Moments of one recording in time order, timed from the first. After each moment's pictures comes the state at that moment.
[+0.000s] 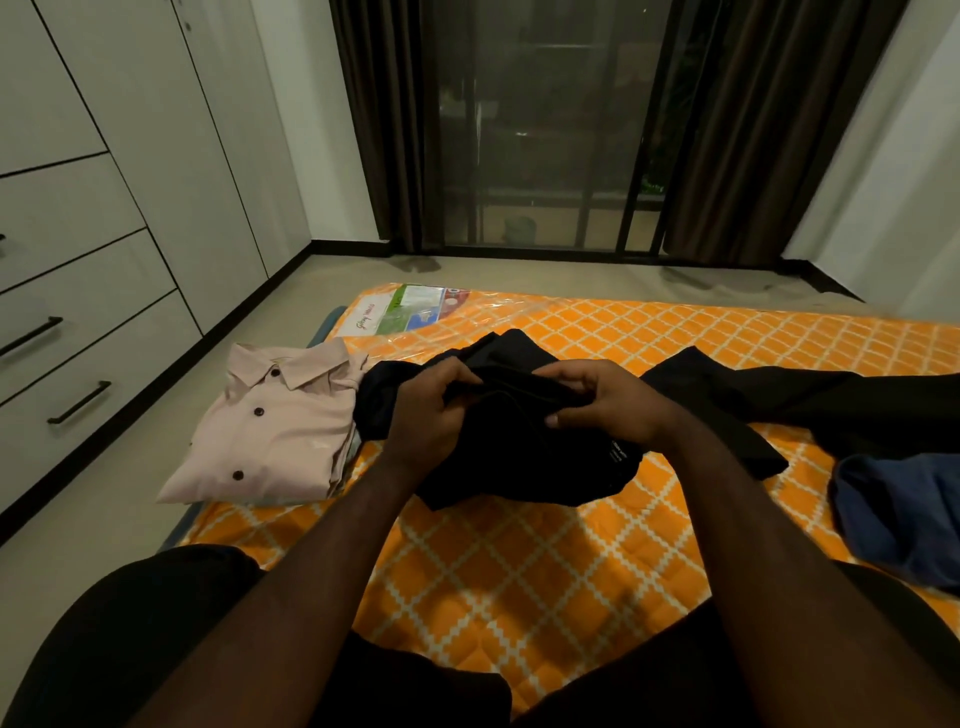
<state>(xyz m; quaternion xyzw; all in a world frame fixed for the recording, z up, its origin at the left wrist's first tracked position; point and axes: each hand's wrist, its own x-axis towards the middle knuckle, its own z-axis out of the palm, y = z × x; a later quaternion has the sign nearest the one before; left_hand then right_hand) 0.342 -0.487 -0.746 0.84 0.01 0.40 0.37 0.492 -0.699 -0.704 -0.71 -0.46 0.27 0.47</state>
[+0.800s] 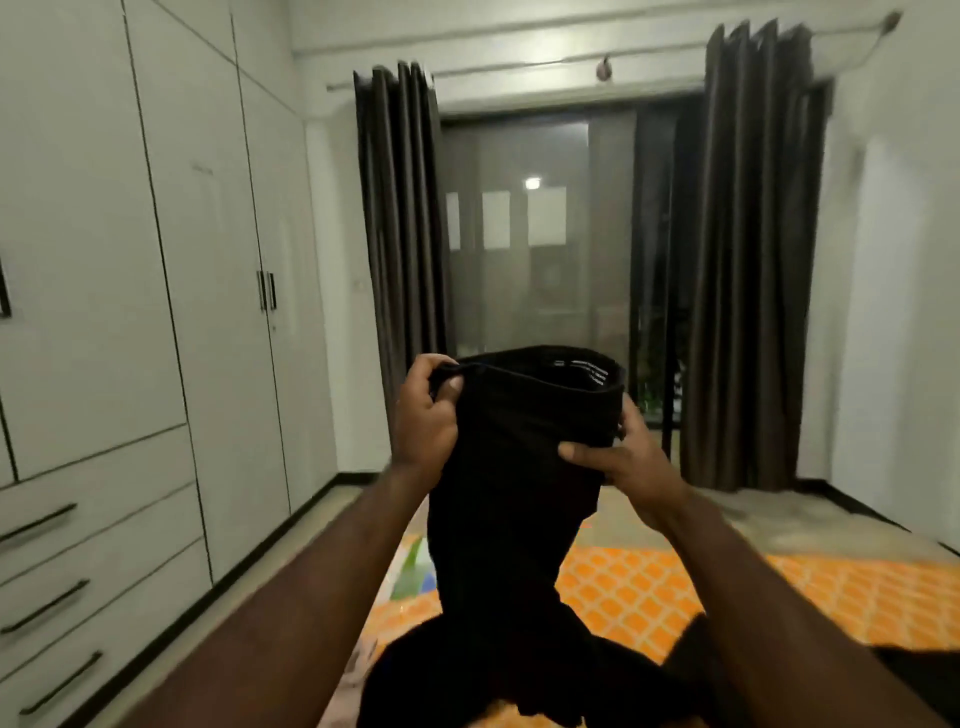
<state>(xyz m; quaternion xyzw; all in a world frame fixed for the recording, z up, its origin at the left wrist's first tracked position) 0.417 -0.452 -0.438 0.72 0.00 0.54 0.43 0.543 -0.672 -0.476 -0.58 -0.39 0.07 0.71</state>
